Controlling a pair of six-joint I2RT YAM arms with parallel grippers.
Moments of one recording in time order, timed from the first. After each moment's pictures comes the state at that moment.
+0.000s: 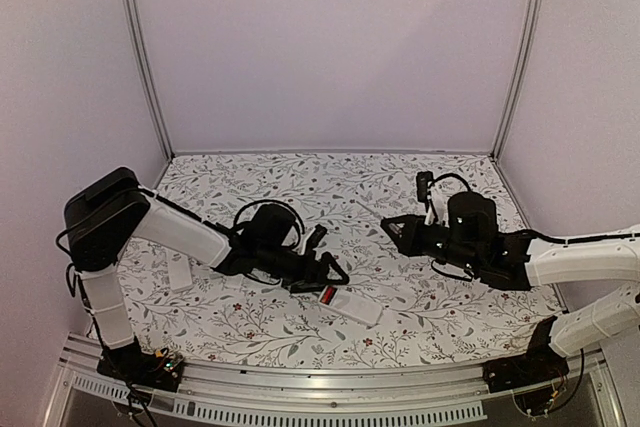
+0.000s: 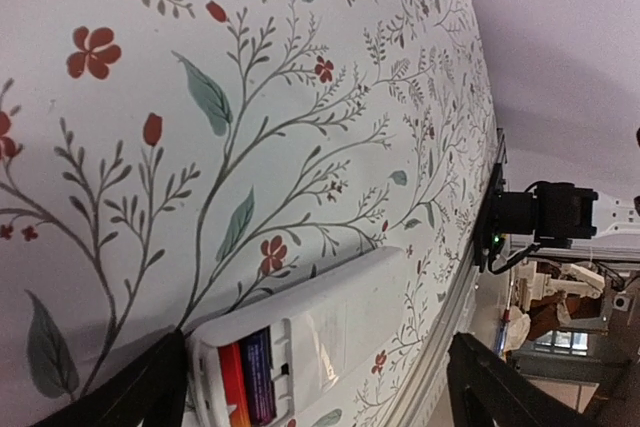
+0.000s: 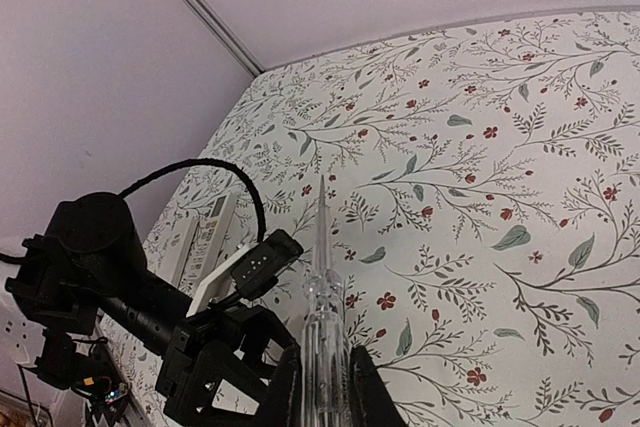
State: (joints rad) left arm -0.87 1.88 0.87 0.29 0.54 -0.82; right arm 0.90 1.26 0.59 0.35 0.13 0.65
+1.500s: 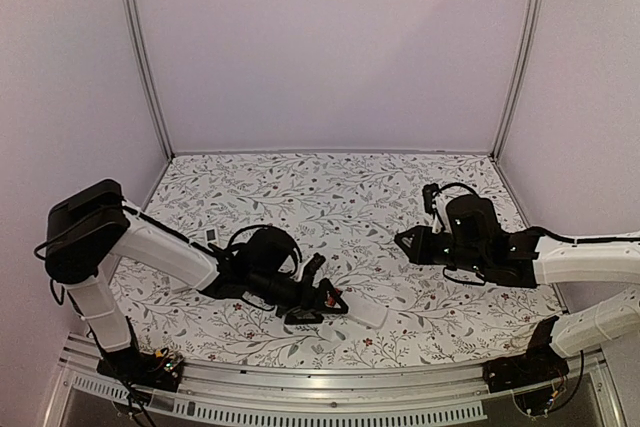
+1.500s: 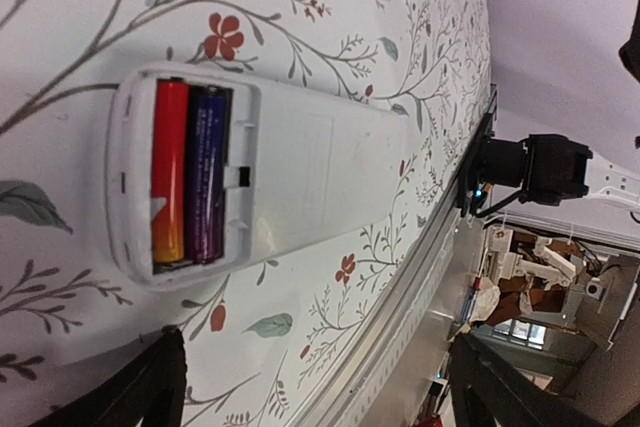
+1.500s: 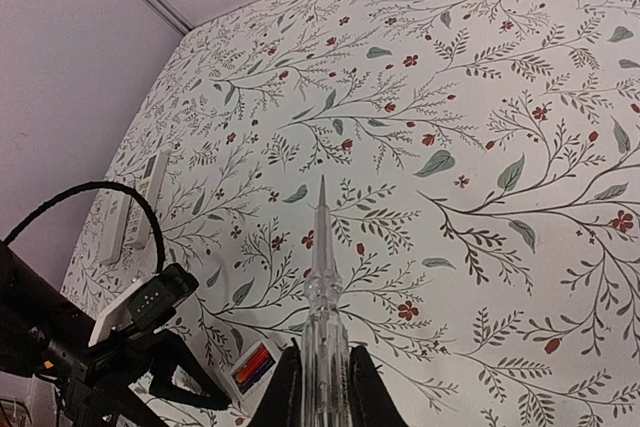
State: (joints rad) left arm -1.01 1.77 0.73 0.31 0.54 -1.02; right arm 0.88 1.20 0.60 0.08 0.15 0.69
